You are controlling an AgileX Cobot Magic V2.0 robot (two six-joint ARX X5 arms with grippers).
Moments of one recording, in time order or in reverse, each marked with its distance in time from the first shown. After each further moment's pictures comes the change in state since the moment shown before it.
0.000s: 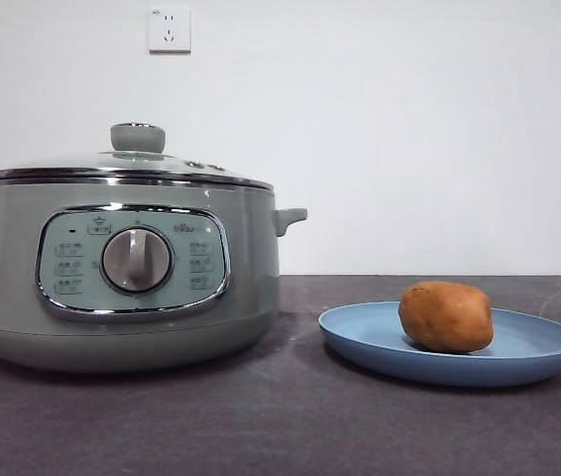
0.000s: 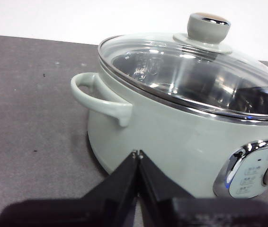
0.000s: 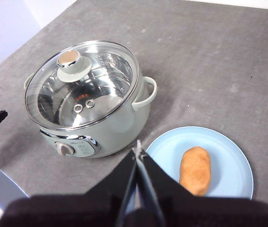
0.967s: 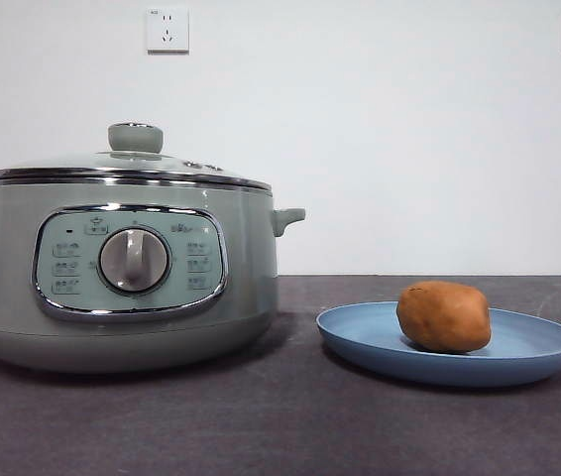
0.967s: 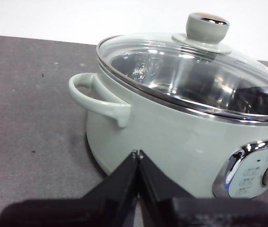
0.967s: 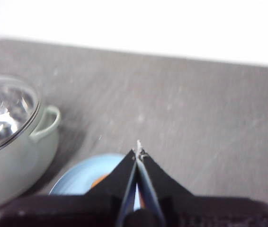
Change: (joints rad) left arm 0.000 0.000 0.000 0.000 0.000 0.000; right arm -0.278 -0.252 -0.408 0.398 0.096 -0.090
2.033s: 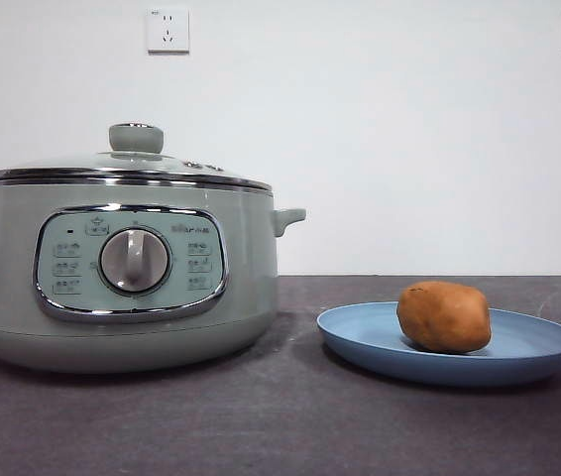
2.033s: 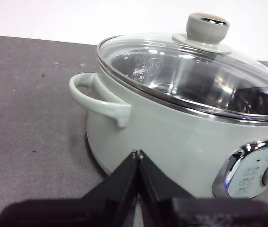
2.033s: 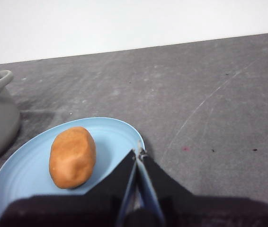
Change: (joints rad) left arm 0.000 0.000 0.000 0.000 0.000 0.000; right arm -0.089 -0.621 -0.748 0.264 0.005 0.150
